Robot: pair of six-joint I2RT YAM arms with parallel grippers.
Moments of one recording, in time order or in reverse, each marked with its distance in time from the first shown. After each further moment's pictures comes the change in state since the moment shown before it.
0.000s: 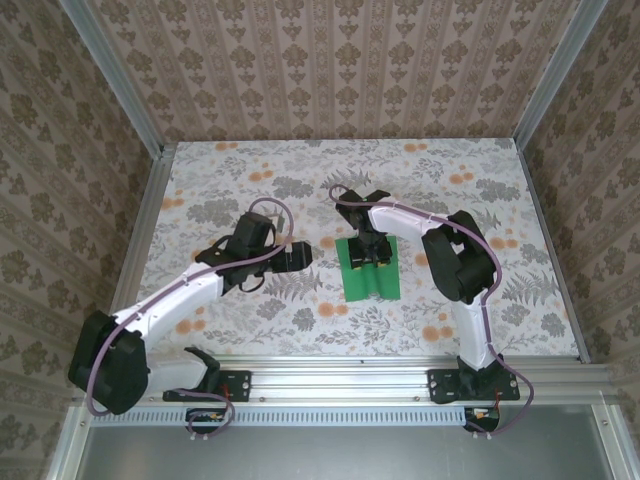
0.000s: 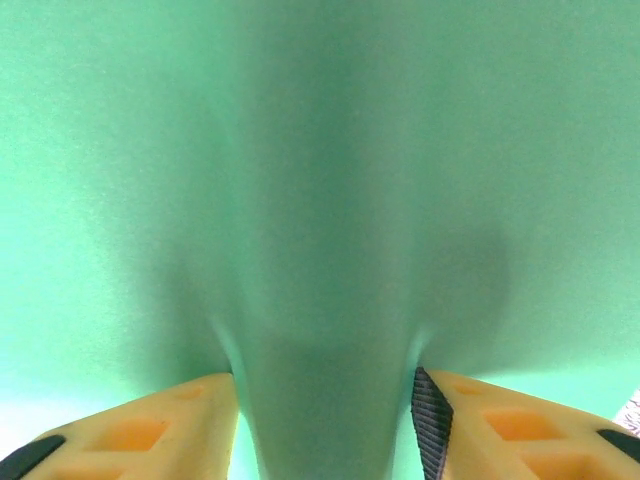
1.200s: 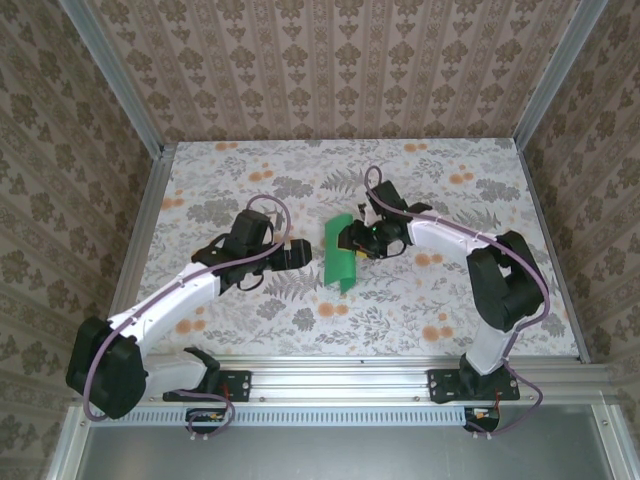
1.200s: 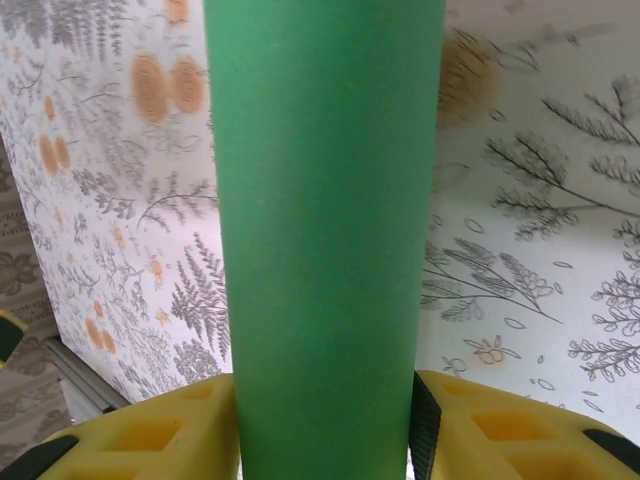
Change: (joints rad) left arm 0.002 -0.018 0.028 -0.030 0.017 -0.013; right arm -0.112 -0.317 -0.383 0.606 -0.515 0.216
